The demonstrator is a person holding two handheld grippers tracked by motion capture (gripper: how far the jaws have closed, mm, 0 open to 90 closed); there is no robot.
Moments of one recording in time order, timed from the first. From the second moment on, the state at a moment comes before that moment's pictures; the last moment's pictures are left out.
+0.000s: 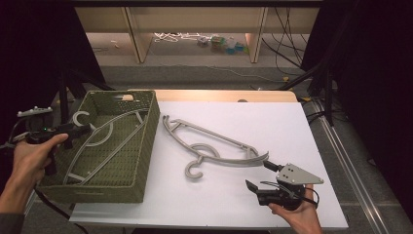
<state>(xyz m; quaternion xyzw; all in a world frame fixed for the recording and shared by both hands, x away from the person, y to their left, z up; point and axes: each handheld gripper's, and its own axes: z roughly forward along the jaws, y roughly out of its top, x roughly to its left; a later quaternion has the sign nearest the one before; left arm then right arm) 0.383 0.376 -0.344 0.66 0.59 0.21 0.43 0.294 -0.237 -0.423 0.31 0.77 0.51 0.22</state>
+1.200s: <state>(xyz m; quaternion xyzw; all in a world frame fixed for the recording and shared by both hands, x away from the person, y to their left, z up) 0.297 0.203 -0.398 0.69 0.39 0.22 0.57 0.293 -0.239 -0.427 0.32 0.76 0.52 0.22</state>
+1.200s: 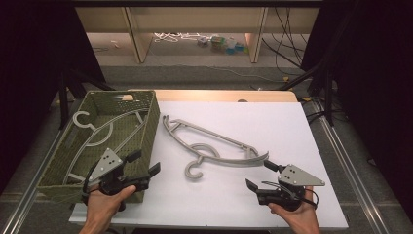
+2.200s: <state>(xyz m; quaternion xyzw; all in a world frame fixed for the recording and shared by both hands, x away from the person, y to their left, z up) 0.284 0.195 -0.416 0.68 0.36 0.22 0.60 0.331 -0.224 -0.426 0.27 0.81 0.48 0.21</state>
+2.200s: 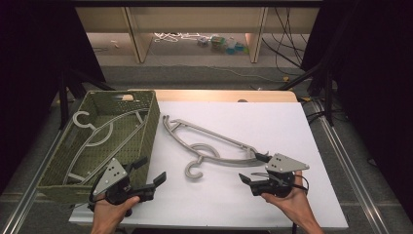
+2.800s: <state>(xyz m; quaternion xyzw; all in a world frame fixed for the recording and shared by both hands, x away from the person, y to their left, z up) 0.283 0.193 -0.417 0.69 0.35 0.21 0.60 0.406 -0.177 -0.450 0.22 0.89 0.37 0.15</state>
